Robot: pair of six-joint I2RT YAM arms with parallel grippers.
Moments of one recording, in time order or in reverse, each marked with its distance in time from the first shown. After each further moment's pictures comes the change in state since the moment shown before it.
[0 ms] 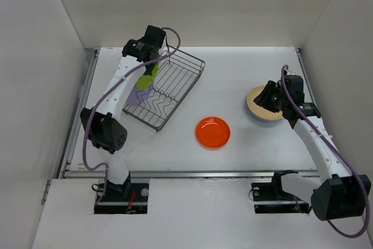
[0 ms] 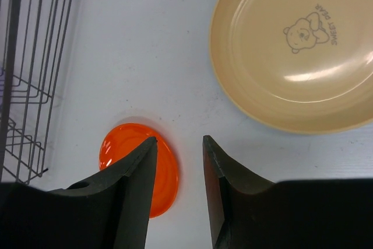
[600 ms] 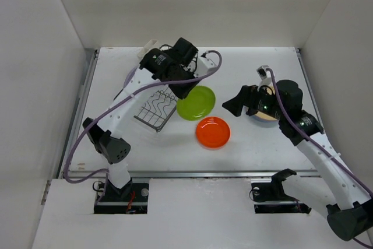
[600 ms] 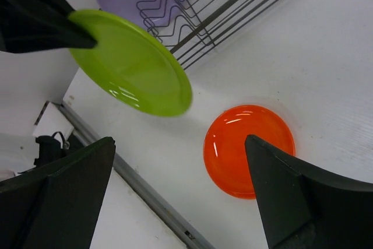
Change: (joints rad) left arm -0.324 -0.113 0.118 -0.220 0.542 0.079; right arm 0.289 -0.190 0.024 0.144 -0.312 -0.089
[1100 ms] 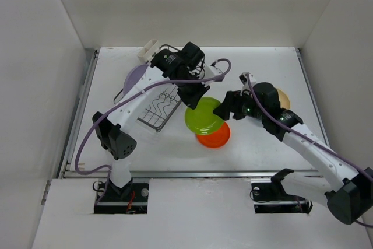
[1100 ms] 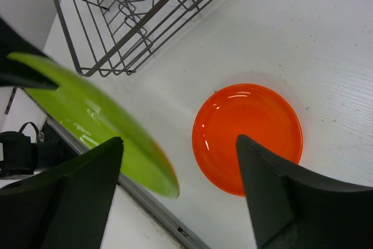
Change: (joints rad) left arm -0.035 0.096 0.000 -0.041 0.252 0.049; right arm 0.136 0.132 -0.074 0.074 0.120 0.017
